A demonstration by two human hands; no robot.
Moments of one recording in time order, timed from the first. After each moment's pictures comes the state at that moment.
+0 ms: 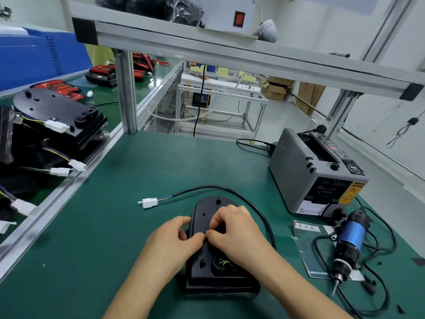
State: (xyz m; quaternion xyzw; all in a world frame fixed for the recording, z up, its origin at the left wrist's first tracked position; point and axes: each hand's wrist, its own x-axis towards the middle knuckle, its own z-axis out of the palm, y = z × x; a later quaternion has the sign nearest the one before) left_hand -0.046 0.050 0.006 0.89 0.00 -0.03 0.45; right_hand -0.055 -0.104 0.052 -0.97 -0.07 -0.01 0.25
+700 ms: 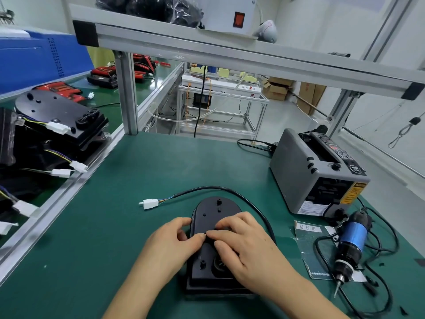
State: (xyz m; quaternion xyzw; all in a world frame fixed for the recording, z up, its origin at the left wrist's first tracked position) left_hand -0.051 0.053 0.014 0.87 0.01 -0.06 0.48; right_hand -0.084 -0.128 0.045 -0.95 -0.22 -0.09 0.17
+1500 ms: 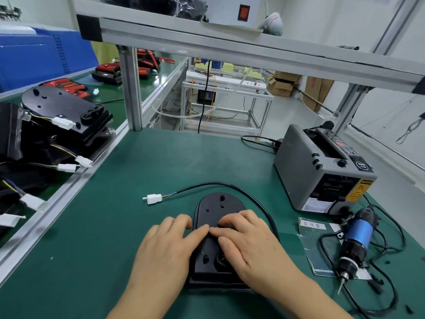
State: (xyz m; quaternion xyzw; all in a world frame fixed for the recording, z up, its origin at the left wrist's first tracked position) left_hand -0.083 0.059 0.015 0.93 -0.22 0.26 0.14; right_hand -0.087 -0.130 0.041 -0.96 -0.23 -0.09 0.14
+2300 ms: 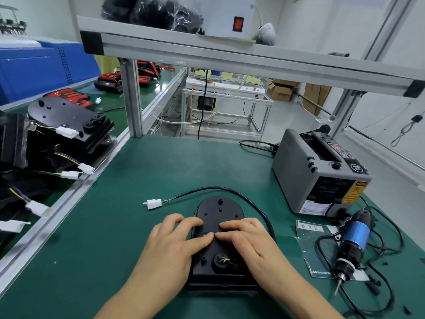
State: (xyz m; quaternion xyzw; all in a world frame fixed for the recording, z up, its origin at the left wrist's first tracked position) left_hand -0.085 0.059 0.031 0.93 -0.26 0.16 0.19; right_hand -0.085 -0.144 0.028 -0.91 -0.15 -0.03 0.38
